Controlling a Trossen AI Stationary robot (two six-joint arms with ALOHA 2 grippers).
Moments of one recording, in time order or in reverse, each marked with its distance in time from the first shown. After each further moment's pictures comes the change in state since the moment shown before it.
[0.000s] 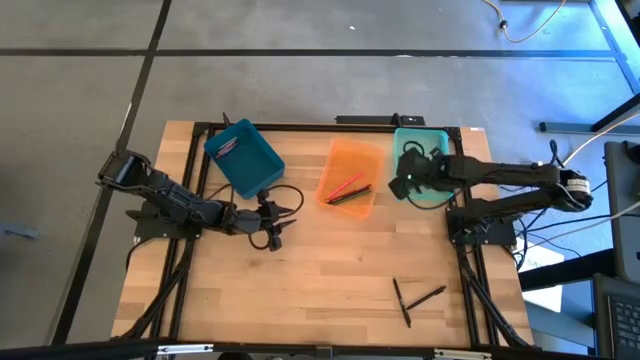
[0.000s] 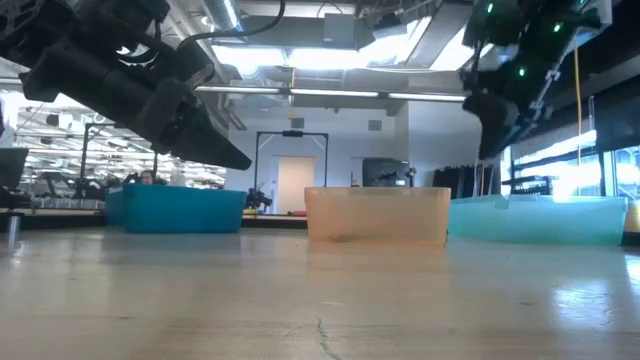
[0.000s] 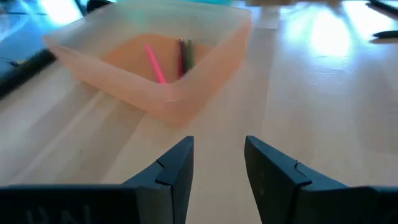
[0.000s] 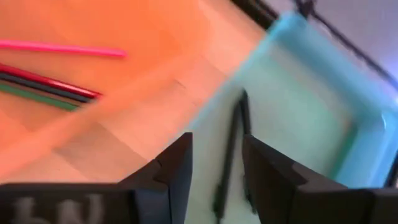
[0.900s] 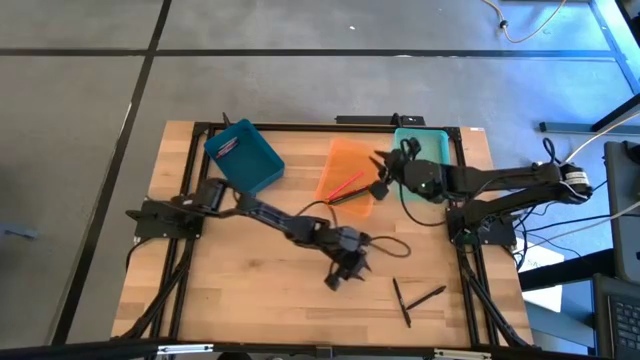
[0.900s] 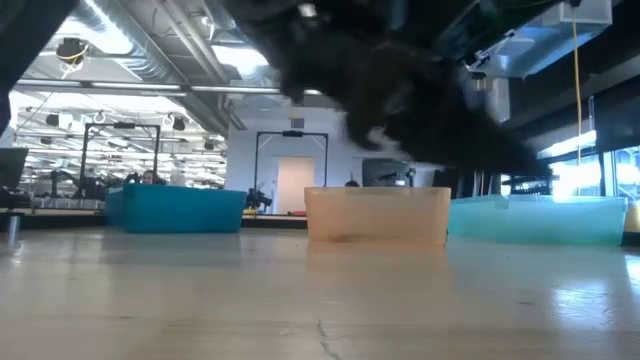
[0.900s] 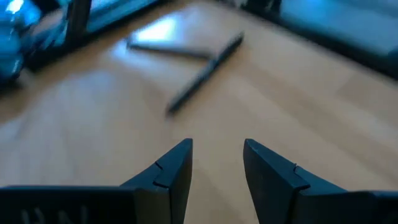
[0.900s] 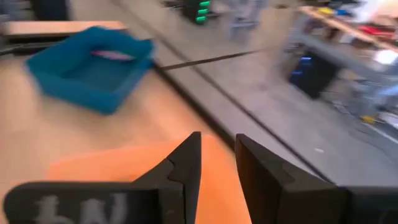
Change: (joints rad) left arm 0.053 0.808 1.125 -0.403 0.814 0.592; right arm 0.209 -0.012 0.008 0.709 0.180 -0.461
